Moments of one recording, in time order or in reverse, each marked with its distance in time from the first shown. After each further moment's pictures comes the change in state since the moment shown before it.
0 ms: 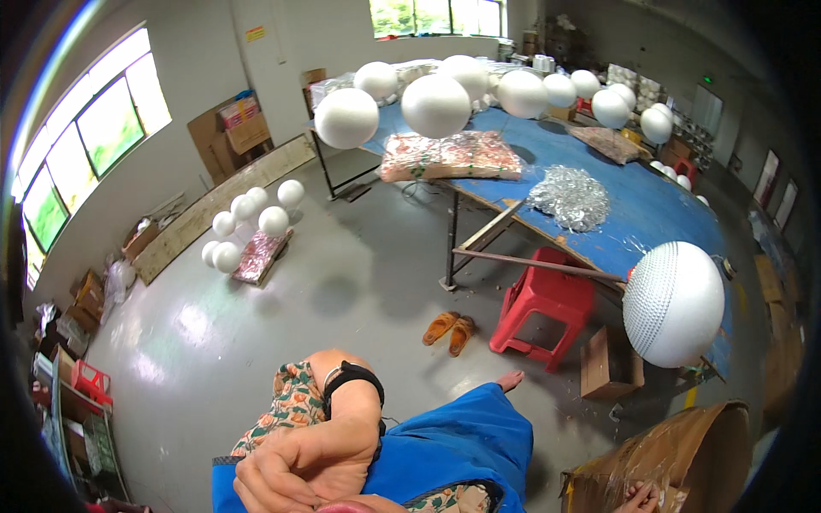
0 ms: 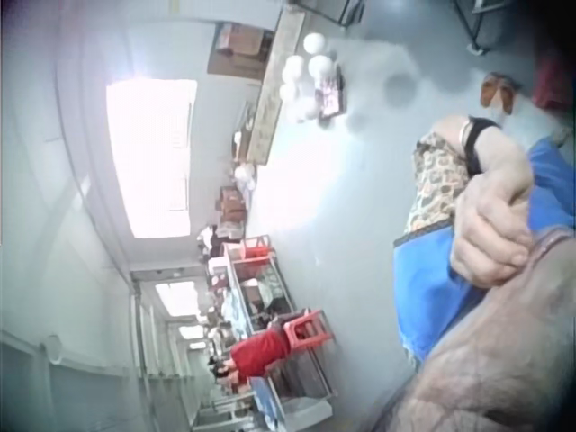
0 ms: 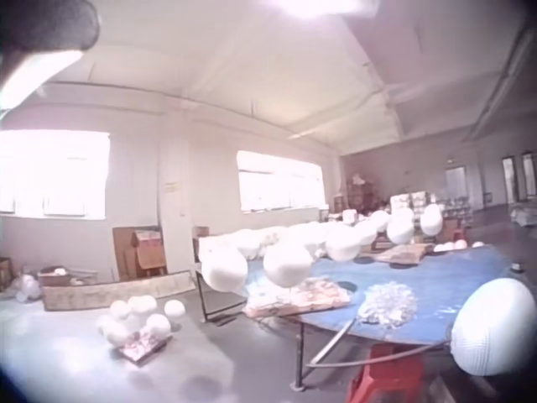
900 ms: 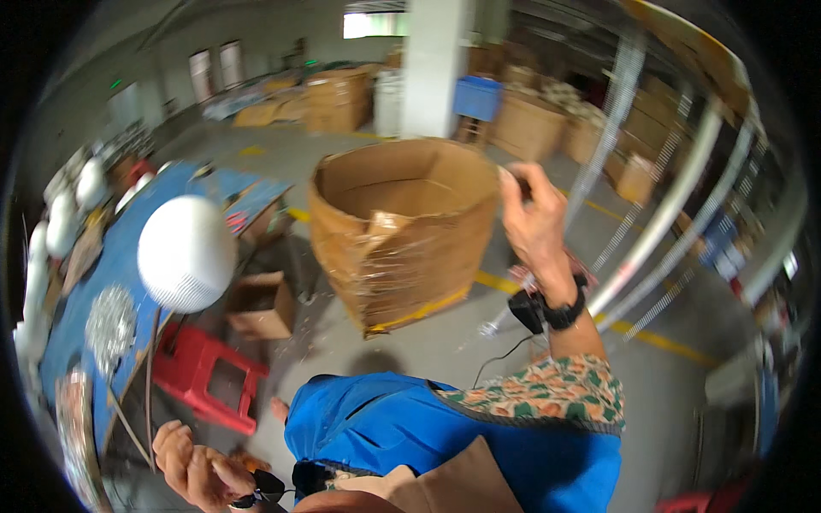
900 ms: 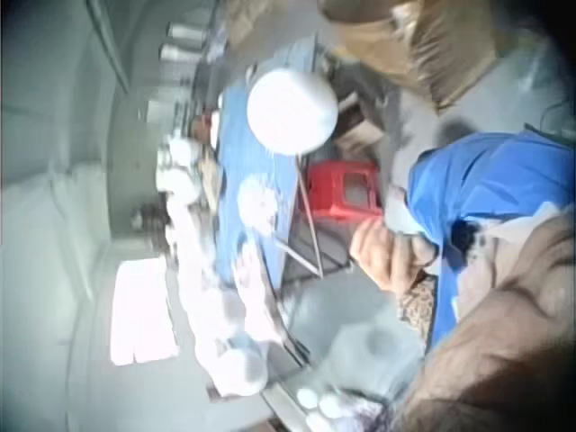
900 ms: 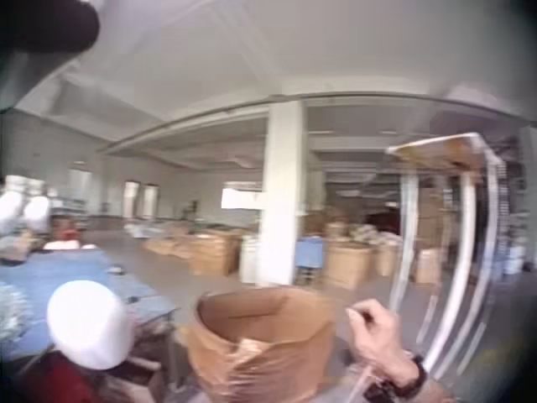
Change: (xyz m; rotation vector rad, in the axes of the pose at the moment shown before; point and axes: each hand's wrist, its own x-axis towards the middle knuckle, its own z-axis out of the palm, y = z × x) left_hand -0.114 0.028 -0.059 0.102 -0.436 -1.134; right_hand -0.135 -0.354 -0.071 -0.868 0.806 -0.611
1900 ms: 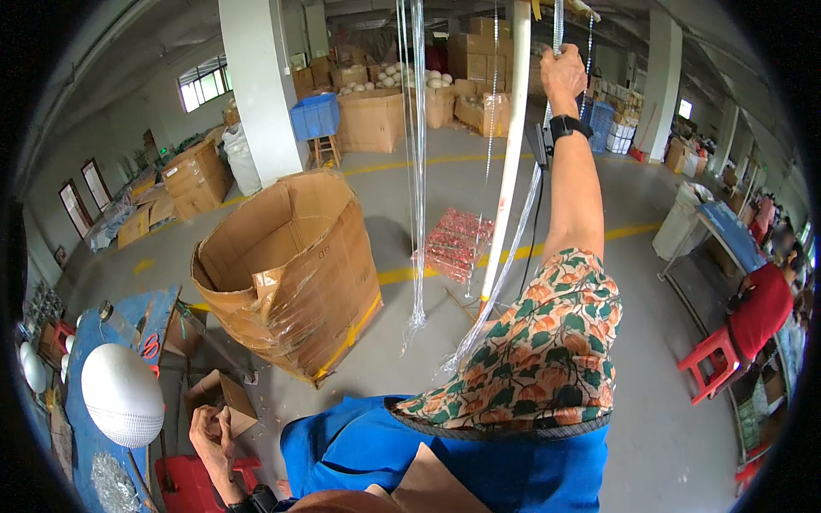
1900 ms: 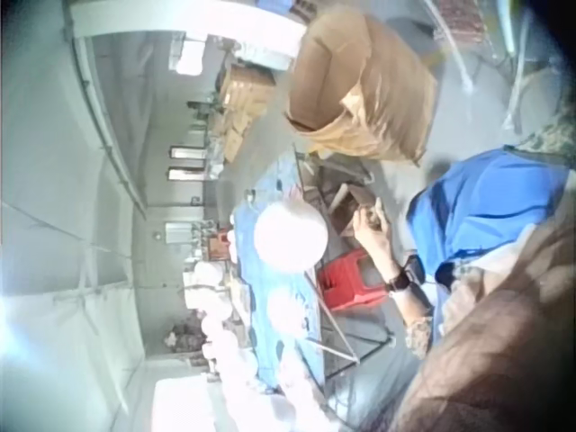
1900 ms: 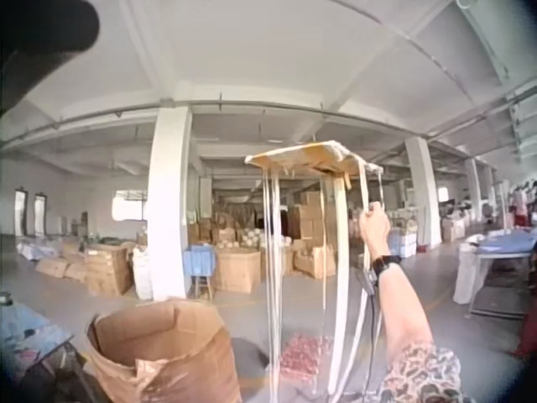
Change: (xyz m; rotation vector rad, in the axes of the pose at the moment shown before) left_hand -0.067 -0.041 0.174 -0.463 -0.712 -0.446; right_hand 0.127 0.193 -0.336 -1.062 0.679 0.376
